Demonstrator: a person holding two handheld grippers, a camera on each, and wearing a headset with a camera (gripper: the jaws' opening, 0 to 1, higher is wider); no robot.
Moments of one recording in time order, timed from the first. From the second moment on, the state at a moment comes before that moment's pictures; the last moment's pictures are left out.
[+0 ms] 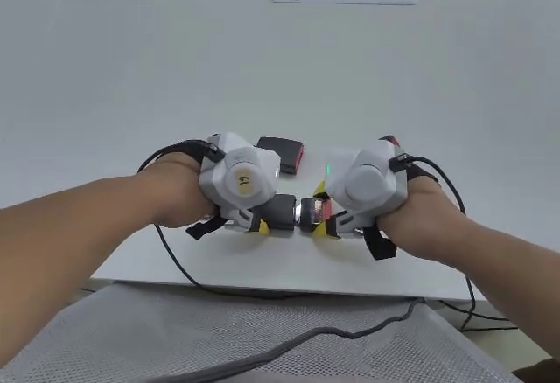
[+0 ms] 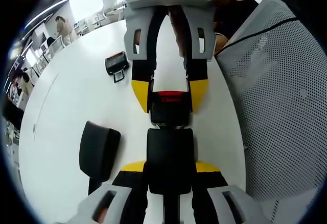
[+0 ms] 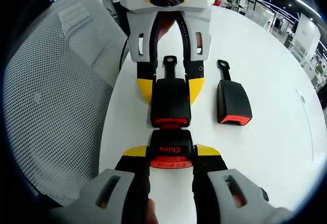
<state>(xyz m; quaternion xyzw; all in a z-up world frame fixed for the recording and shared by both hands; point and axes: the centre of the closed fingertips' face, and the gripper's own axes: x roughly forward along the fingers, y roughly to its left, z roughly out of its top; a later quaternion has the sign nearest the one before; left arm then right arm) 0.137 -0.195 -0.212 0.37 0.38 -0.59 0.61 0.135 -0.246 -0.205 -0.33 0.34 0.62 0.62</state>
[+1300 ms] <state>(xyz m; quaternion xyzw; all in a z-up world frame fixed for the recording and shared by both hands) 0.137 -0.191 -0.213 0.36 0.38 -0.59 0.62 0.136 -0.260 -0.210 -0.35 0.35 0.62 0.61</state>
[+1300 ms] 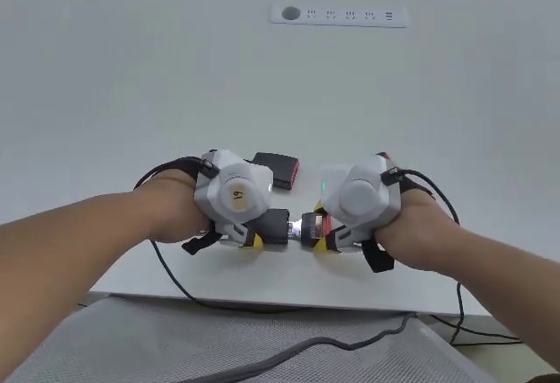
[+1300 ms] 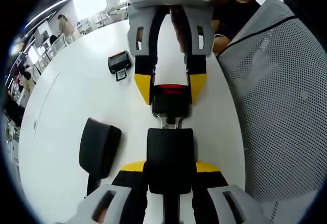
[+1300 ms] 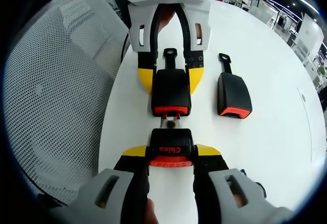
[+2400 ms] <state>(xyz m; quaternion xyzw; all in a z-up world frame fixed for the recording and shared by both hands) 0.133 -0.195 -0.207 0.36 0.38 -0.59 0.62 0.128 -0.303 -0.207 -0.34 0.37 0.61 0.62</state>
